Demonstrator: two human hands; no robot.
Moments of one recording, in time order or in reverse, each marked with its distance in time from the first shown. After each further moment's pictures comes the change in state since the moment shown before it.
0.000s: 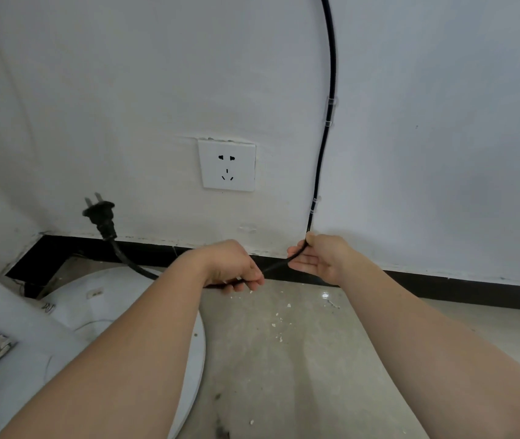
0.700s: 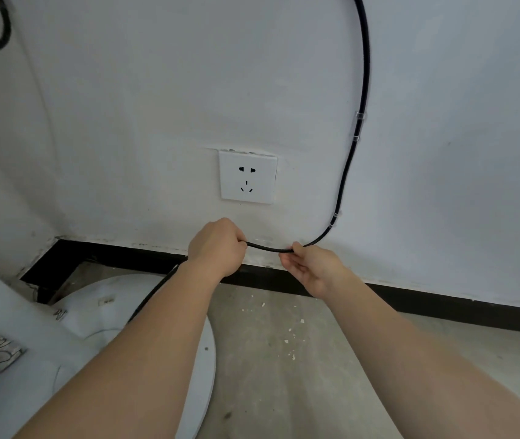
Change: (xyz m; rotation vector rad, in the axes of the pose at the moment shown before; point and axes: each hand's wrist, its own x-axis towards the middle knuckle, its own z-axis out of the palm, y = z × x) left_hand 0.005 -0.006 -0.026 0.333 0.713 0.174; right_hand 0.014 0.009 0.043 0.274 -0.021 0.005
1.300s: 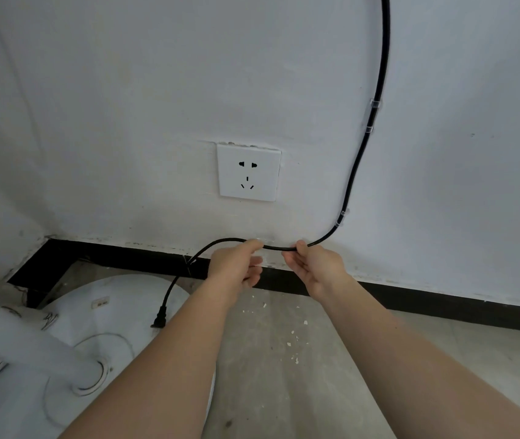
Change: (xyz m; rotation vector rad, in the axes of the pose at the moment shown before) left_hand 0.006 -0.001 0.047 -1.091 -0.158 -0.648; right_hand 0.020 0.011 0.005 0.077 0.088 -0.052
